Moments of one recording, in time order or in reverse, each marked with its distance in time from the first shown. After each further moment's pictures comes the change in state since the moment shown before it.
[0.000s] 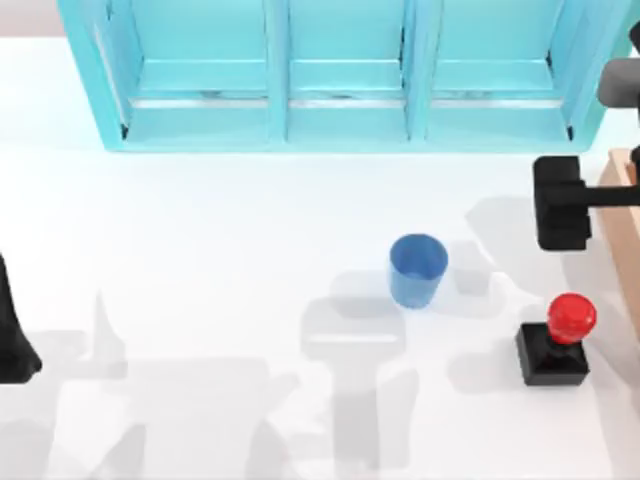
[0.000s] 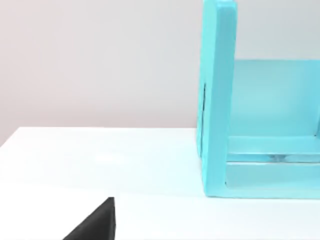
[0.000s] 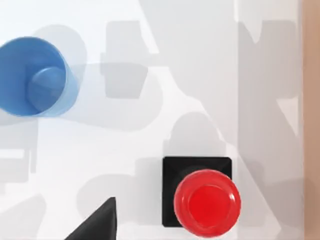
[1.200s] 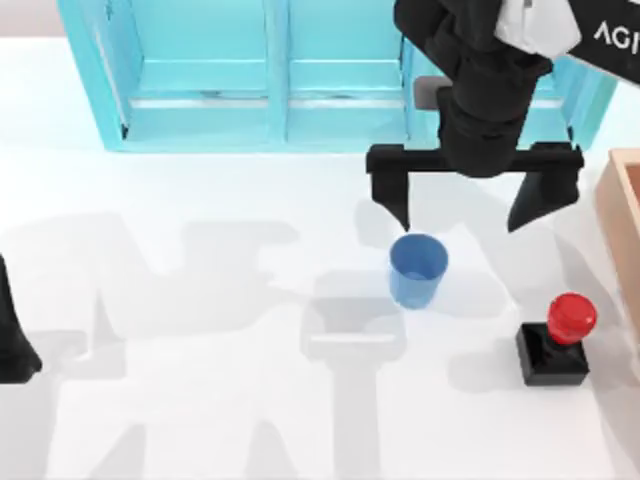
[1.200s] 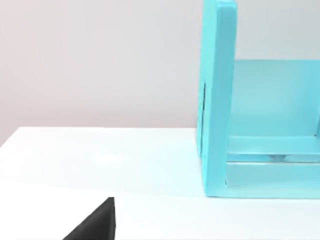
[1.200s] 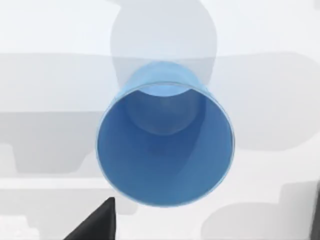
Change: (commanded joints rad) left arm 0.000 0.000 0.000 0.000 0.000 0.000; right arm 0.028 0.829 0.699 -0.312 -0.214 0.106
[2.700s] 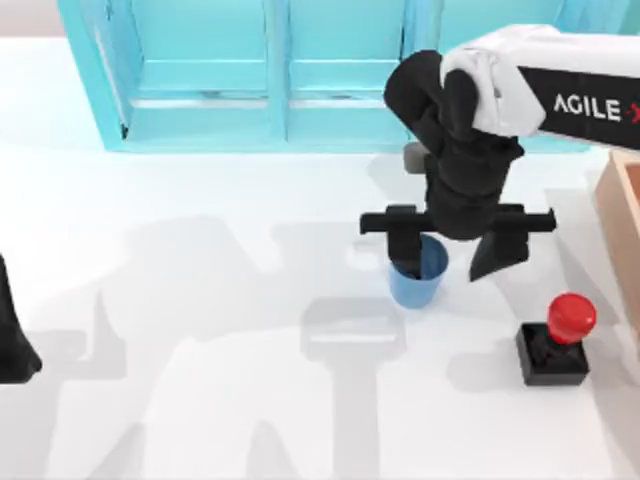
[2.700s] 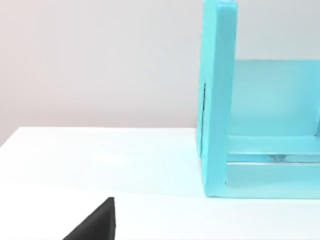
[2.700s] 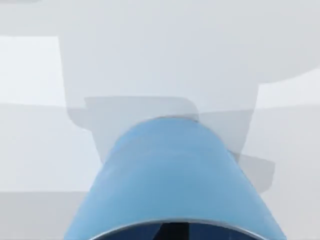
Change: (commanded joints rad) left arm 0.000 0.000 0.000 0.000 0.000 0.000; right arm 0.002 0.057 -0.231 0.288 0.001 0.003
